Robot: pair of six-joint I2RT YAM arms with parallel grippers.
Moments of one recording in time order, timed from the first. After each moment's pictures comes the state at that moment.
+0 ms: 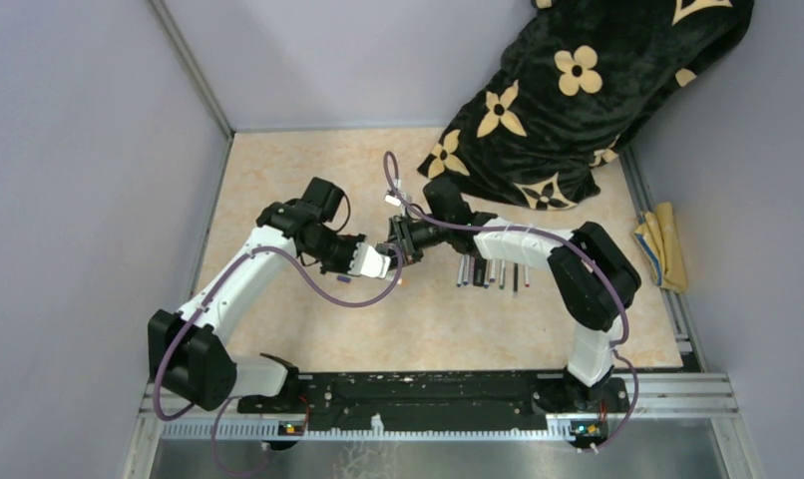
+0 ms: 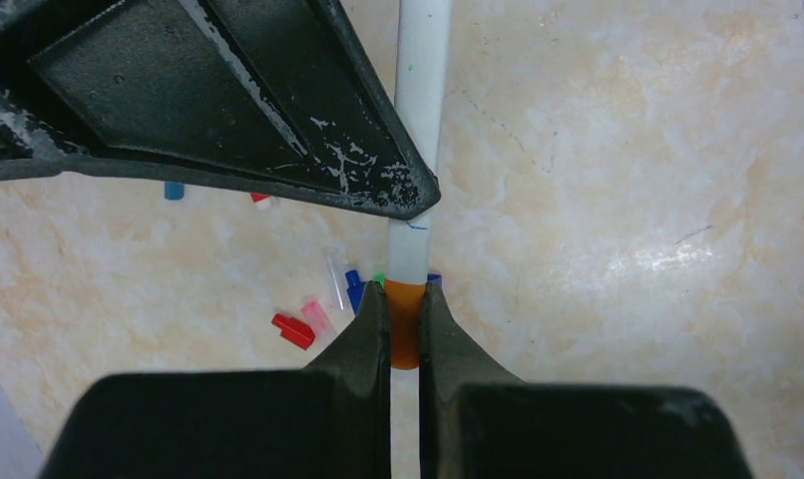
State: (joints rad) left arm -0.42 1.32 1.12 -1.04 0.48 1.45; right arm 0.75 1.85 1.19 0.12 -0.91 0.66
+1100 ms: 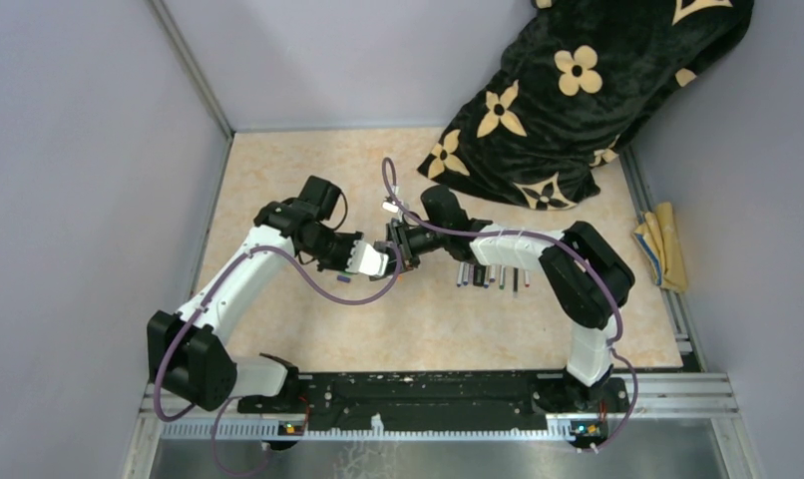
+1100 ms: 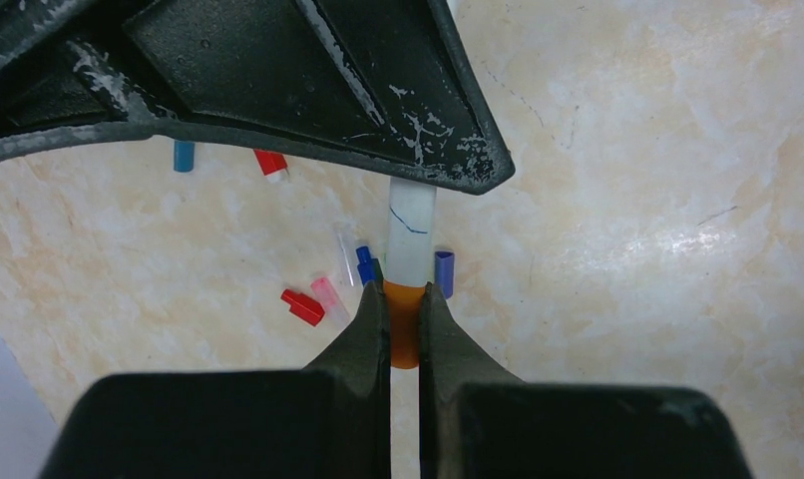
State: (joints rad) left arm -0.41 1.32 1.12 -1.03 0.46 1.45; right arm 0.77 1.87 1.14 0.25 -0.93 0.77
